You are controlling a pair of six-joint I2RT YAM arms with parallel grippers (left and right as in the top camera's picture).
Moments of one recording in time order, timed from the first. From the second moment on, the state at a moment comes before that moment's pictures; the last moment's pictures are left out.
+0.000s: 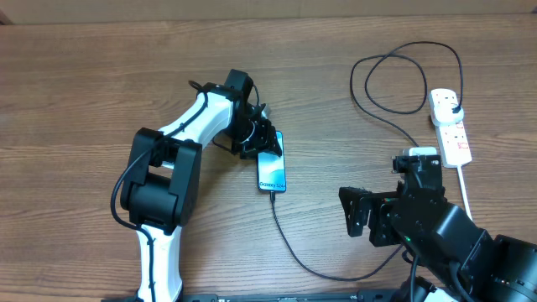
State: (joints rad) left arm -0.33 2.19 1.53 -0.88 0.59 -0.33; right arm 0.90 0.91 1.40 -1.35 0.35 0.75
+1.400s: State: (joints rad) left arm -0.33 2.18 1.53 -0.89 0.53 -0.34; right arm 0.90 1.15 1.40 -1.35 0.30 0.75
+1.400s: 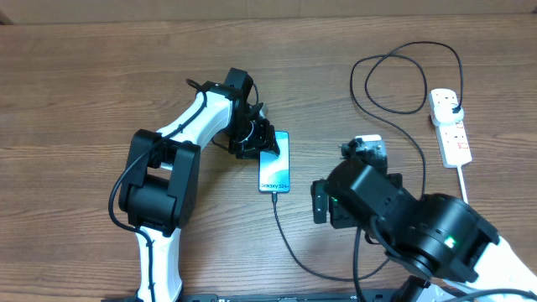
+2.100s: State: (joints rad) left arm -0.33 2.17 1.53 -0.91 0.49 -0.34; right arm 0.90 1.29 1.40 -1.31 0.20 0.75
